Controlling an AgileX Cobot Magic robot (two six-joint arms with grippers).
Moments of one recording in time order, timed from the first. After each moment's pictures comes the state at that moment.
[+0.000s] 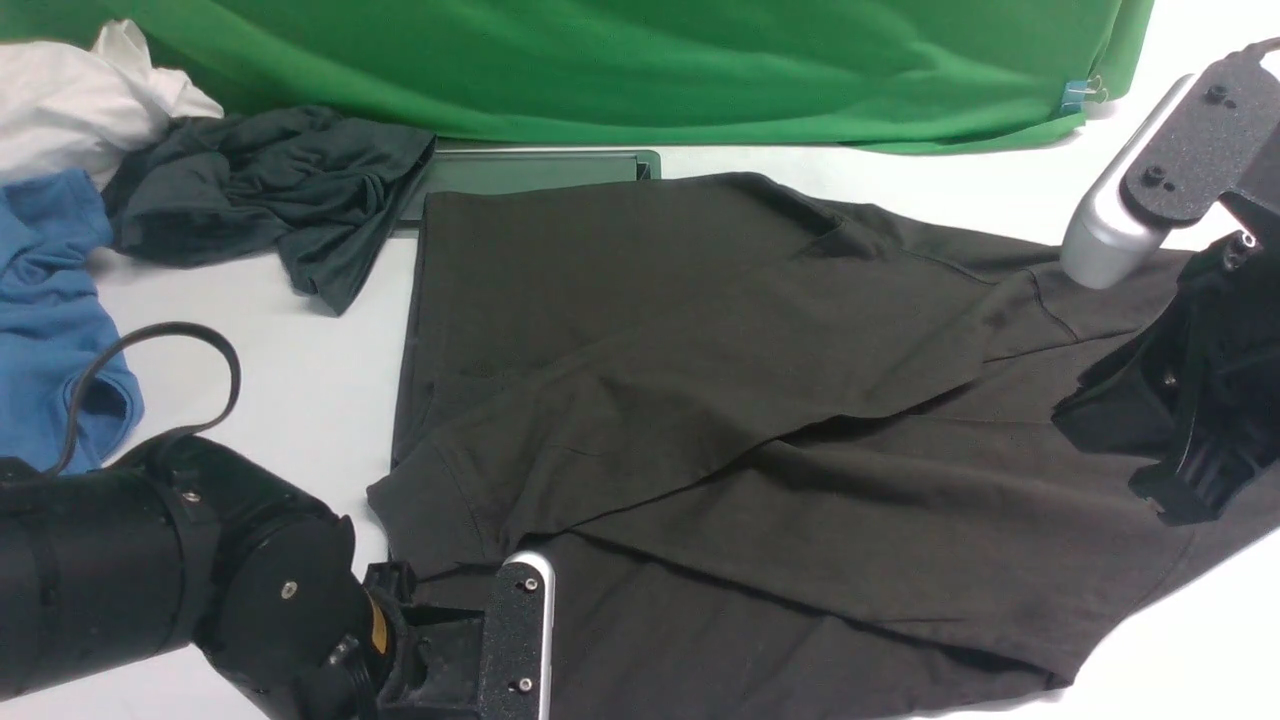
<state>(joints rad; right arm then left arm) 0.43 1.16 -1.07 0.11 1.04 -0.44 -0.57 1.45 -0.62 -0.08 0.73 1.02</state>
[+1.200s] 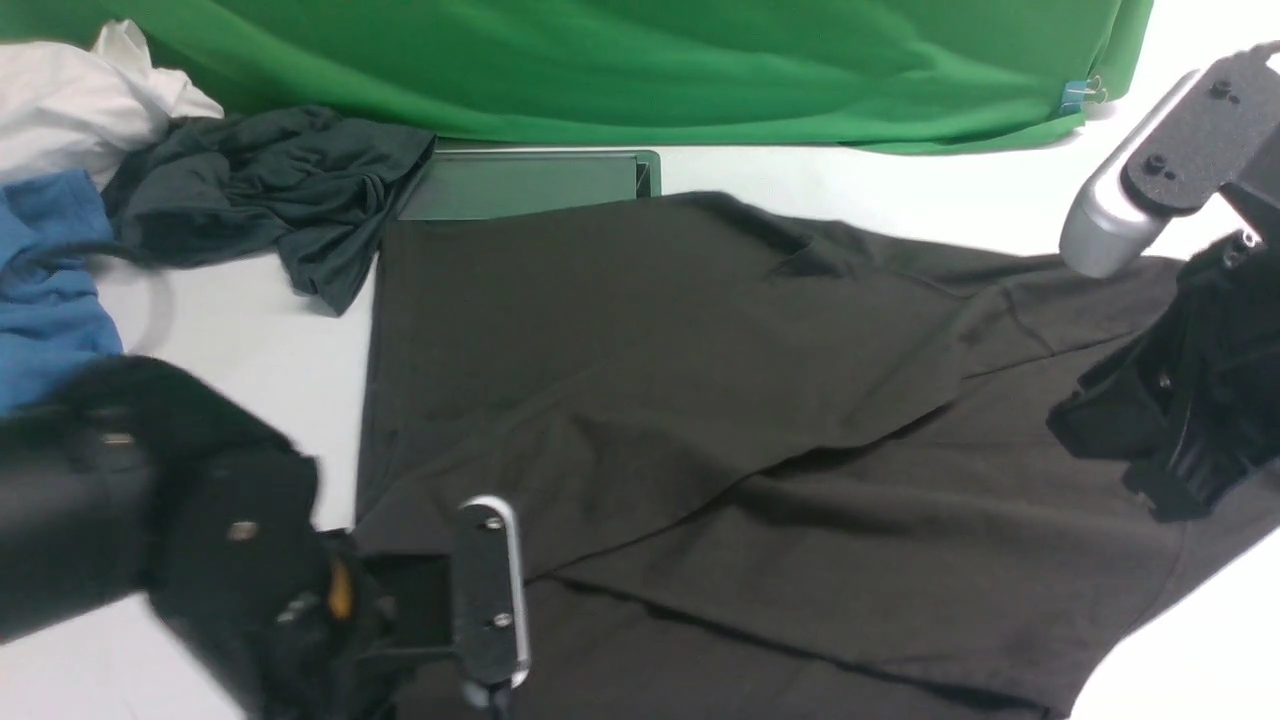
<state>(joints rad) 0.44 1.16 -1.07 0.12 1.07 -0.39 -0.57 1.33 -0.71 -0.02 1.01 0.80</state>
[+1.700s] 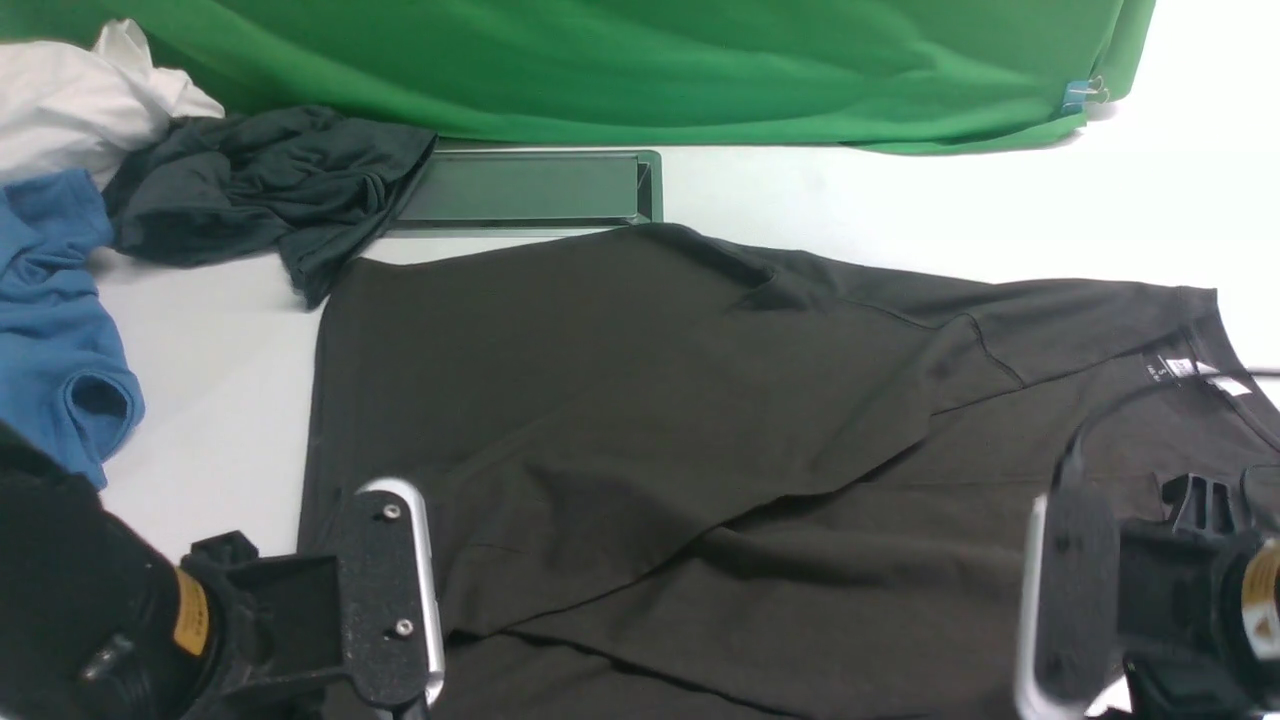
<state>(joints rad) 0.58 1.16 -0.53 -0.23 0.64 -0.63 -0.57 1.08 -0.71 -0.06 1.13 0.70</state>
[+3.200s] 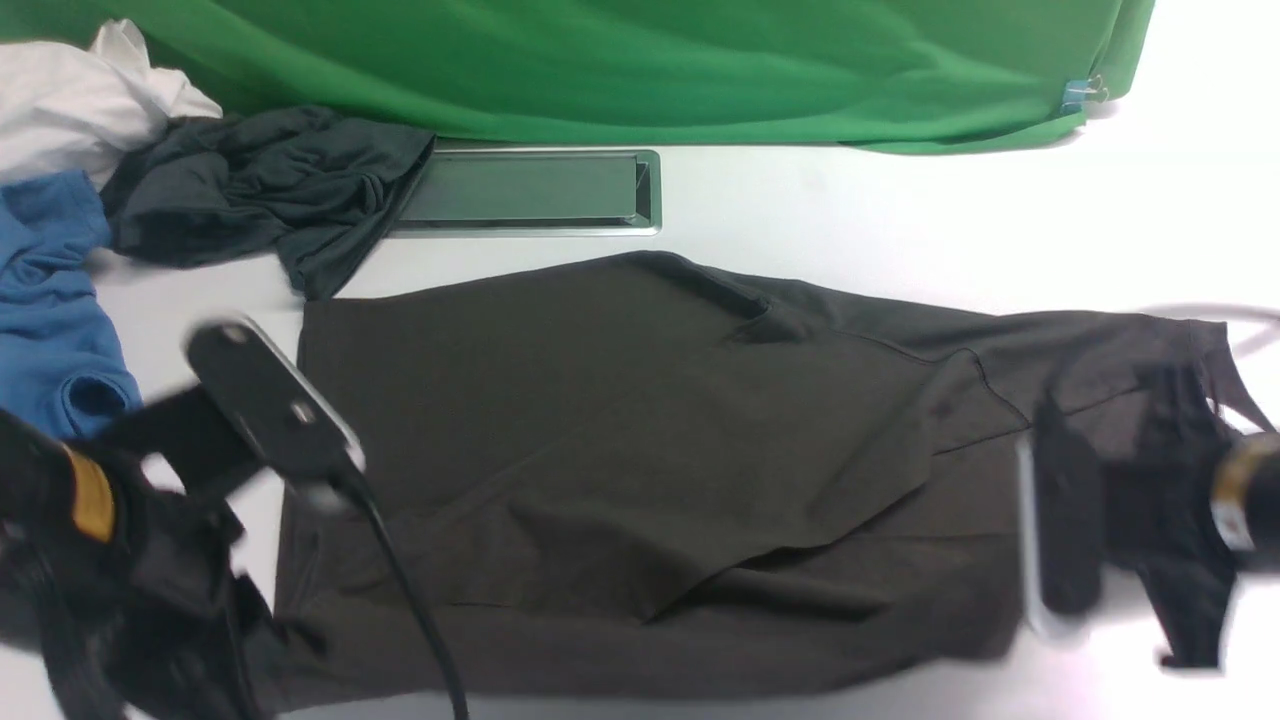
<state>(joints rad) 0.44 1.33 -0.66 -0.40 0.48 -0.79 -0.40 1.04 -0.83 0.04 1.14 0.34</state>
